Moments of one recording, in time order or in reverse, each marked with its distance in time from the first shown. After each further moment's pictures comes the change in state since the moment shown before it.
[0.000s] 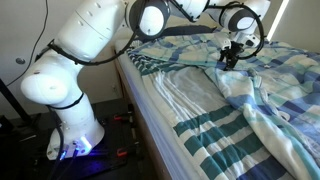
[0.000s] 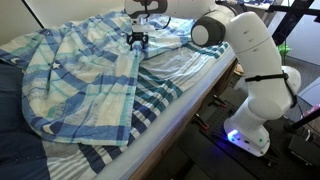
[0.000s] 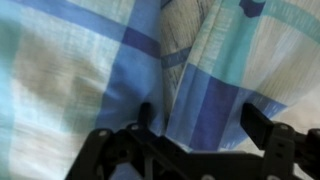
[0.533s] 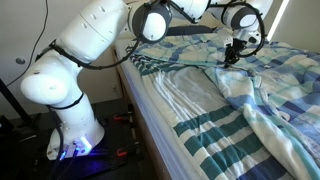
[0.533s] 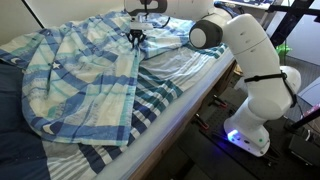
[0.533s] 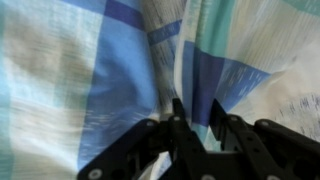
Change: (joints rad) arm -0.003 0.042 0.000 0.098 0.000 0.000 0.071
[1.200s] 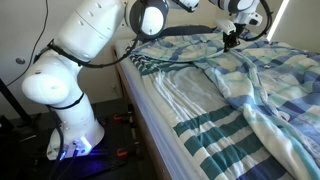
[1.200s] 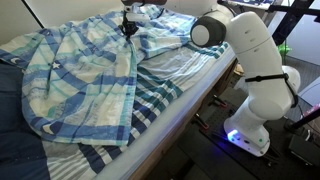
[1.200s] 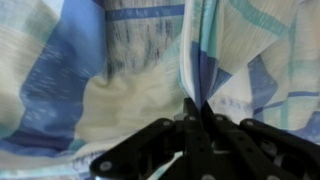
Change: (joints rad) arm 0.025 -0.058 0.044 0.050 -0.005 -0.009 -0.207
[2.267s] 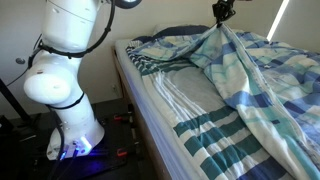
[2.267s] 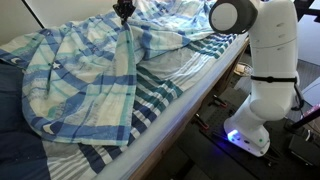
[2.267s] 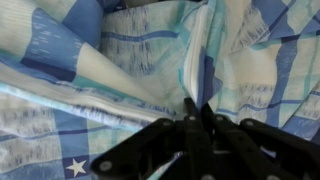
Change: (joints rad) arm 0.039 -0.291 0.011 -0.163 -0.021 -0.097 -0.173
